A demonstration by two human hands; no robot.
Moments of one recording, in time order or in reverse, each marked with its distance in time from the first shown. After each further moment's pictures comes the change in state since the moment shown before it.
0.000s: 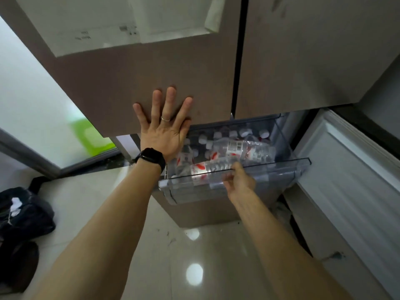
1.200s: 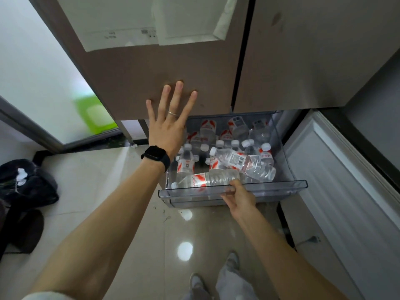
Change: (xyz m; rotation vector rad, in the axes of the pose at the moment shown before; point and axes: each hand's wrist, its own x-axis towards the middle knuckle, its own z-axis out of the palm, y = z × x) left_hand -0.005 0.019 -0.053 -0.082 -0.275 -0.112; right_hand -0.063 0.004 -0.070 -0.226 0.029 0.146
